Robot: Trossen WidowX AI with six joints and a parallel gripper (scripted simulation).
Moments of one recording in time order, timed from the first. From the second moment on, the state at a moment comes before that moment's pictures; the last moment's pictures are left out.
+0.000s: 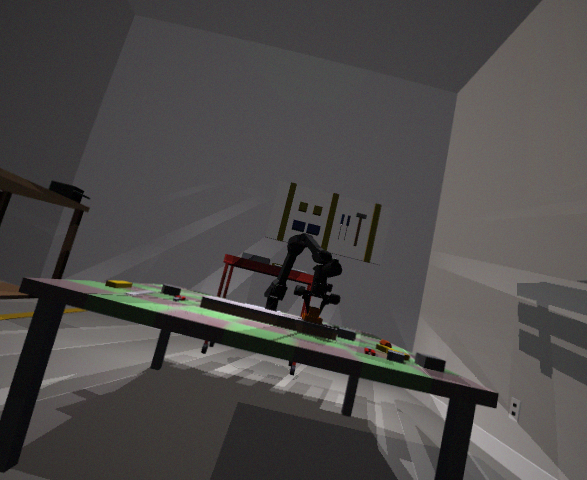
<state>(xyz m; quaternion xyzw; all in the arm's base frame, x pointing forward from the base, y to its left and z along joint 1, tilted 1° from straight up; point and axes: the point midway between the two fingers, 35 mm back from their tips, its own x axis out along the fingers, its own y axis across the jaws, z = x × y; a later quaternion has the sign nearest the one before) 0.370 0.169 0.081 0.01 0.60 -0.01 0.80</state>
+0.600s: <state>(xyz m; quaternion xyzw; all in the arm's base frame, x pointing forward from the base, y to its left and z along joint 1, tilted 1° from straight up) 0.370 0.198 0.082 0.01 0.60 0.00 0.80</state>
